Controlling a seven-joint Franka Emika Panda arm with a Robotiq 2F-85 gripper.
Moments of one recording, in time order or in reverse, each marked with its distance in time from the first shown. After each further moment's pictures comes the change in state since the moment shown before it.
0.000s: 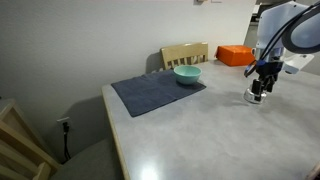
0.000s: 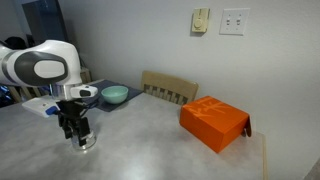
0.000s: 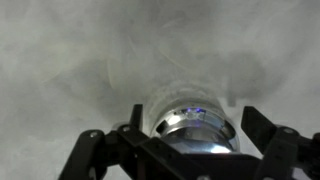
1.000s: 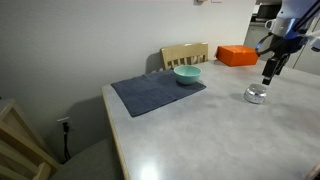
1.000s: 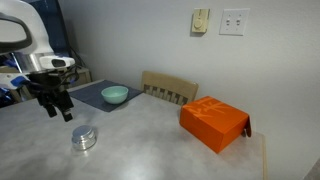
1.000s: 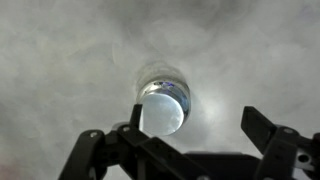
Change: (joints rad) arm 0.023 -0.327 0.056 -0.175 -0.048 -0.001 0.026
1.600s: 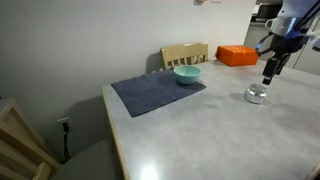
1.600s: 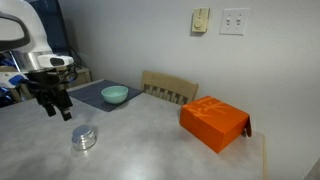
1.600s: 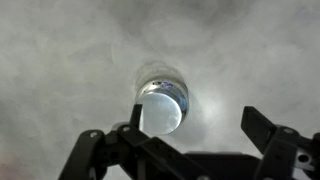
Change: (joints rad) arm -0.001 -0.007 0.006 -0.003 0.000 -0.001 0.001
